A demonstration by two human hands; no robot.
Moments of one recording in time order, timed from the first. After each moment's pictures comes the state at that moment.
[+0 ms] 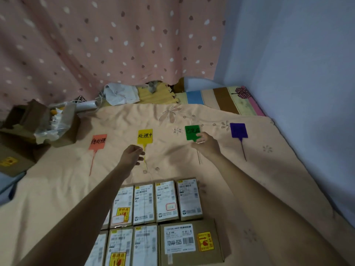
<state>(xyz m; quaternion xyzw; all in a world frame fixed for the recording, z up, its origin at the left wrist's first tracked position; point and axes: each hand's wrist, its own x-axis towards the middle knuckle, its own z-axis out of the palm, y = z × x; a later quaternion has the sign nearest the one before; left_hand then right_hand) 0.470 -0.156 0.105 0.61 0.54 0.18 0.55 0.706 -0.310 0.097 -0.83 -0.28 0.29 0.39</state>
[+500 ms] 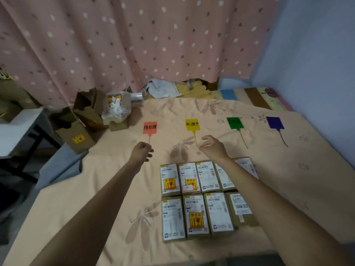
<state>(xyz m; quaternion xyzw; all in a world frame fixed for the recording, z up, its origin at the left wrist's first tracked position) 0.213 -0.087 0.129 0.61 0.51 0.19 0.57 0.430 -0.248 0.128 -0.84 -0.29 0.27 0.36</state>
